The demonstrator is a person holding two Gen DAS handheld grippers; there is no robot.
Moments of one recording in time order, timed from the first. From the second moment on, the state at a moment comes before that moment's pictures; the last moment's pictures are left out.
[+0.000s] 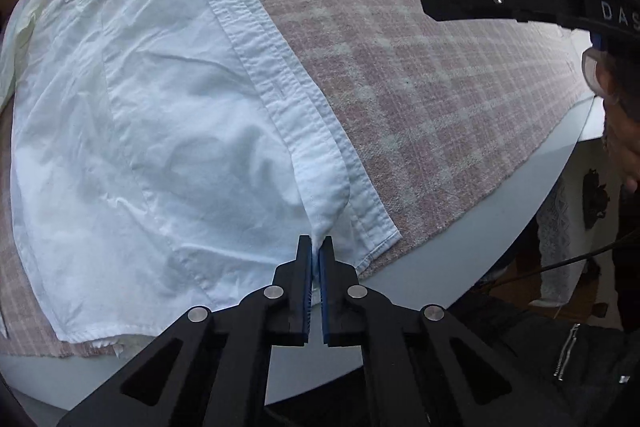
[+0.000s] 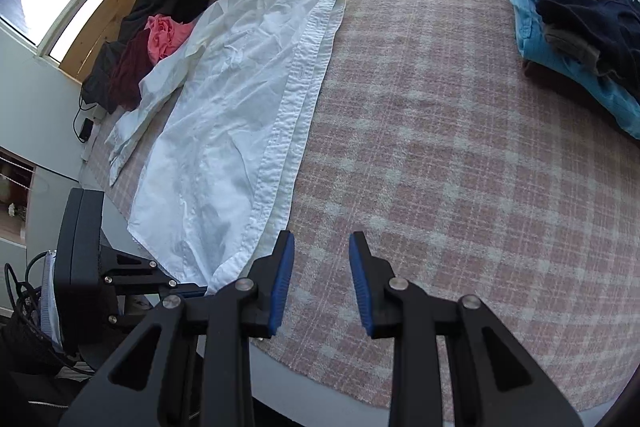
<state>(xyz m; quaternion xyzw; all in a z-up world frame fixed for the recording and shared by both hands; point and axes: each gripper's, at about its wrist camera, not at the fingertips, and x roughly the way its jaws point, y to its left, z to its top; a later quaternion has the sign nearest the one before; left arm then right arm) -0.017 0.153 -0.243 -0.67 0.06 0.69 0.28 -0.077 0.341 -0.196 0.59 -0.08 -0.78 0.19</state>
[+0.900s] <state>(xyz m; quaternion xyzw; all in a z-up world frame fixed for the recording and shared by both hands) -0.051 -0.017 -0.141 -0.57 -0.11 0.80 0.14 -0.274 0.271 -0.221 0.62 -0.13 -0.74 0.24</state>
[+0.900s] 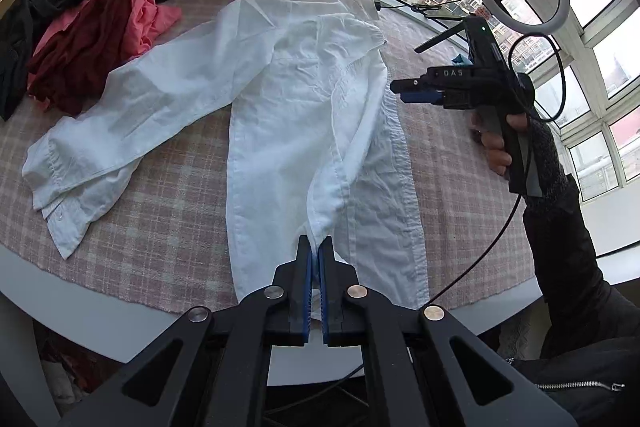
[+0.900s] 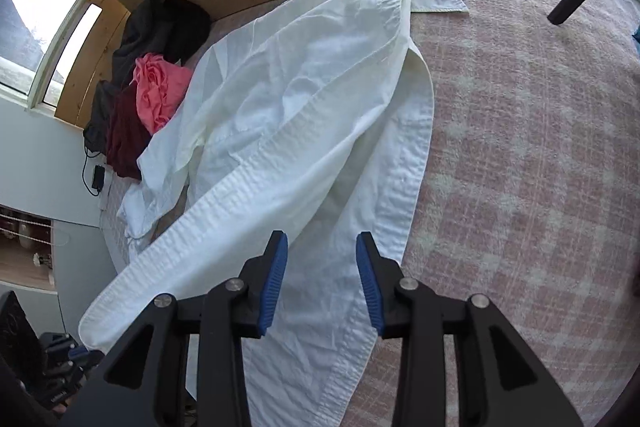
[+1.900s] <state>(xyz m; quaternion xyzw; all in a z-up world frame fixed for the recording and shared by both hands) -0.028 0.054 -0.147 -0.58 -0.08 0.77 0.25 -0.361 0.273 -0.267 0.67 -0.23 -0.69 0.16</state>
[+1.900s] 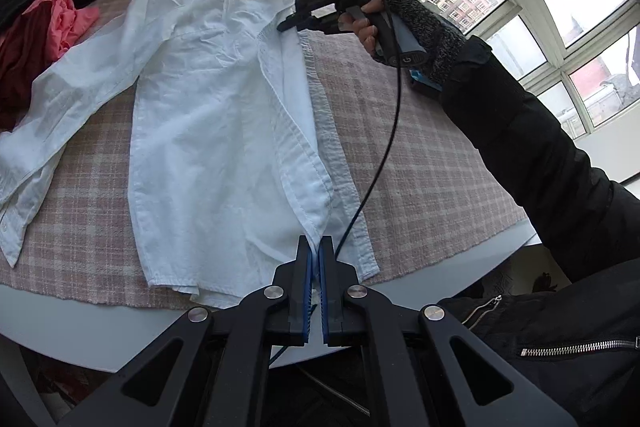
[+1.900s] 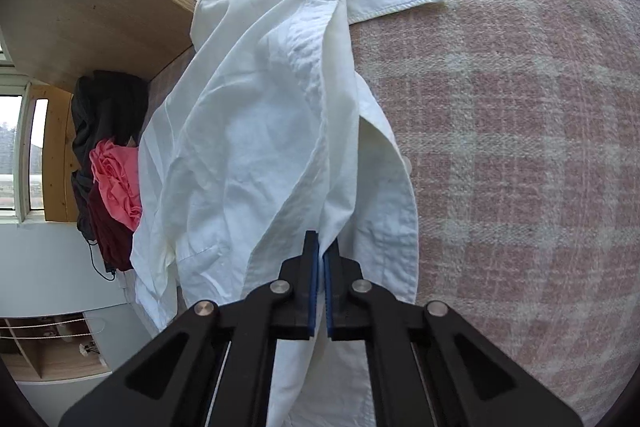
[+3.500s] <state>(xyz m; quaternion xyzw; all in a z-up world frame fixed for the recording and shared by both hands) -0.032 -0.005 -0.256 -0.62 0.09 0.75 0.23 -0.055 0.319 -0.201 0.64 -0.14 -0.74 0.18</state>
